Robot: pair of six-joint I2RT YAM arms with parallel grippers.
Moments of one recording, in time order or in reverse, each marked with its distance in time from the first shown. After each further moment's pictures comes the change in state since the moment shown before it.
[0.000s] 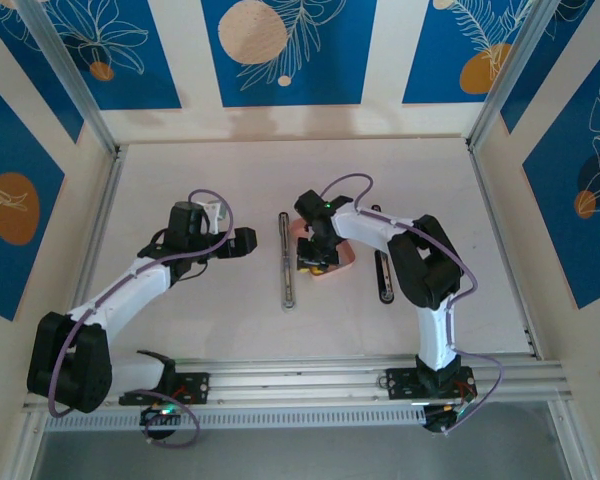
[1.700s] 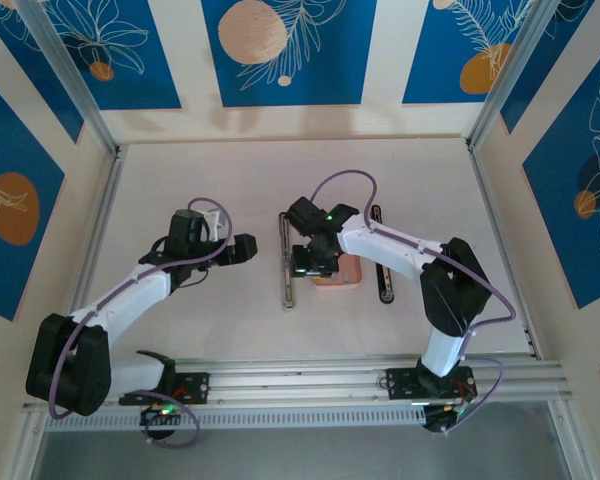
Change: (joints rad) left arm 0.000 -0.015 -0.074 0.047 0.039 -0.064; right arm 0.143 -0.231 -0.046 -0.083 0.136 0.034
